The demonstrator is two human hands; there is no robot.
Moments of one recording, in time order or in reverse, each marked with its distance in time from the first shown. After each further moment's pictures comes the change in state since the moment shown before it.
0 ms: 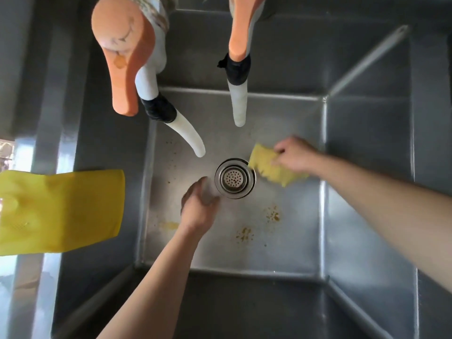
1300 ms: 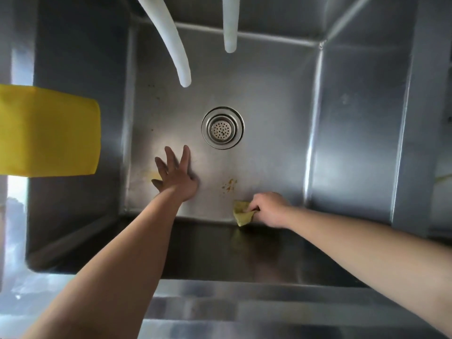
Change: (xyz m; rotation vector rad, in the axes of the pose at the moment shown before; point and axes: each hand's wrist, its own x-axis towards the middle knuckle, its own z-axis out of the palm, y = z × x) left_hand -0.008 -0.075 0.031 0.575 -0.210 -0.173; right_hand -0.118 0.067 0.195 -0.202 -0.385 -0.071
